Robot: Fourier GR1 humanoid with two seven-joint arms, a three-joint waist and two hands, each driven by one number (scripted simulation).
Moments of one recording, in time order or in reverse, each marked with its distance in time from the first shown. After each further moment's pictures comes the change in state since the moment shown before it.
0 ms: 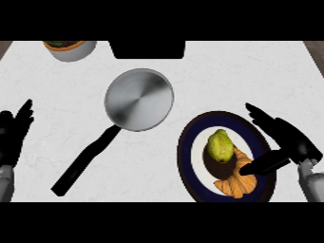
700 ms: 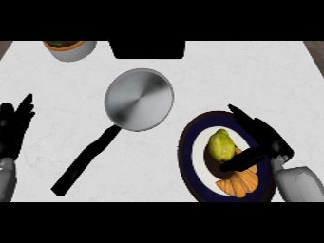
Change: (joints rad) left arm -0.055 -0.036 0.060 0.024 -0.057 -0.041 0.019; right arm -0.037 0.171 -0.026 0.110 0.173 0.014 -0.049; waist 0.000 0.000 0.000
